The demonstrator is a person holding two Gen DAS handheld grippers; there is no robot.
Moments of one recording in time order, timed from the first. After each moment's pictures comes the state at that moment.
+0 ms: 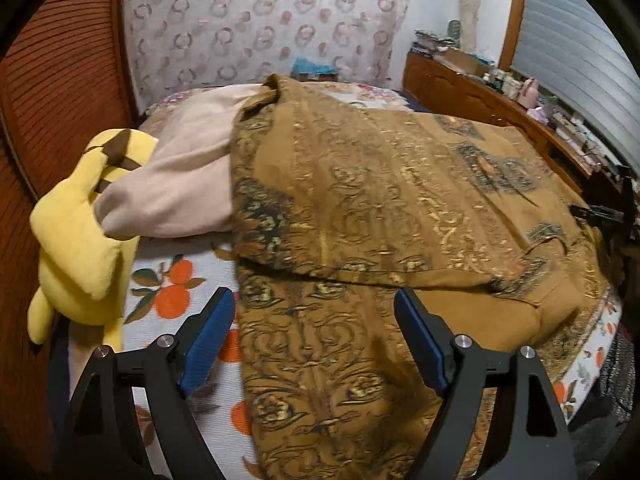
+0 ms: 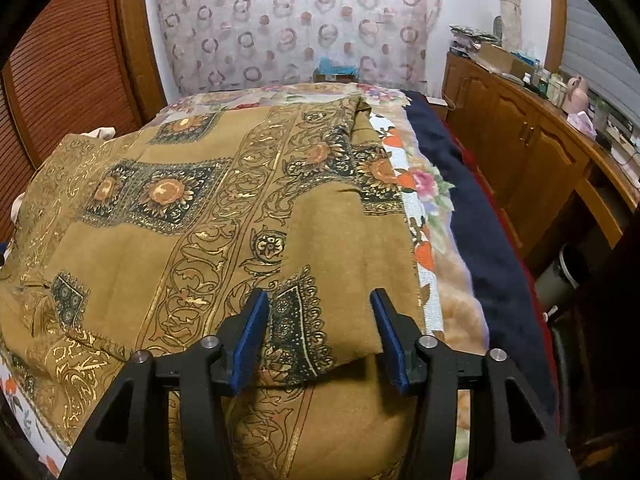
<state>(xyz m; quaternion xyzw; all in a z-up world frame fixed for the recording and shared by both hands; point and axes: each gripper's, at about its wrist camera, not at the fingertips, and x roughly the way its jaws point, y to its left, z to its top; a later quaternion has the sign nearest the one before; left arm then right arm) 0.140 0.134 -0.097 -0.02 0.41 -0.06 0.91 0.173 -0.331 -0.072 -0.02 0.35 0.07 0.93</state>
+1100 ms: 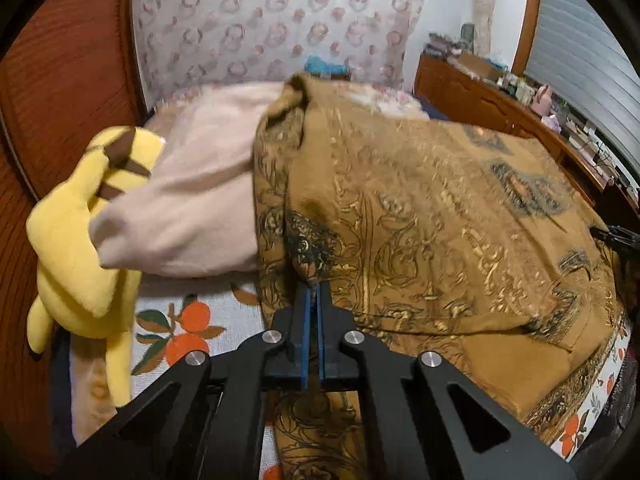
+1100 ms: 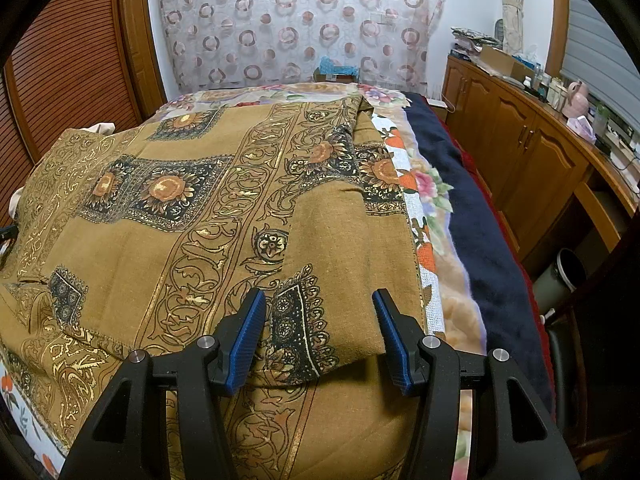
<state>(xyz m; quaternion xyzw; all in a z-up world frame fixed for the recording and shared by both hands) 0.170 0.150 -0.099 -0.02 0.40 -0.04 0.91 0.185 -0.318 -0.090 -0.03 0.35 0.07 0.93</state>
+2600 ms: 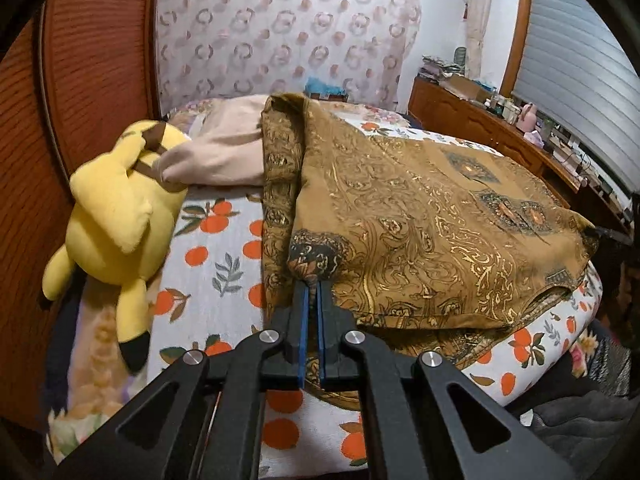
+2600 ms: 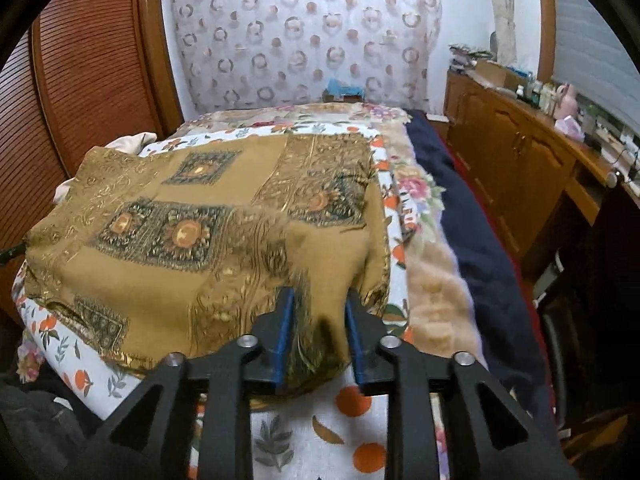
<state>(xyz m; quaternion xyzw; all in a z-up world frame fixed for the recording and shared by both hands) 0.047 0.141 -0.080 -0.04 0.37 -0.04 0.93 0.081 -0.337 -0.078 -0.01 0.31 0.09 0.95</state>
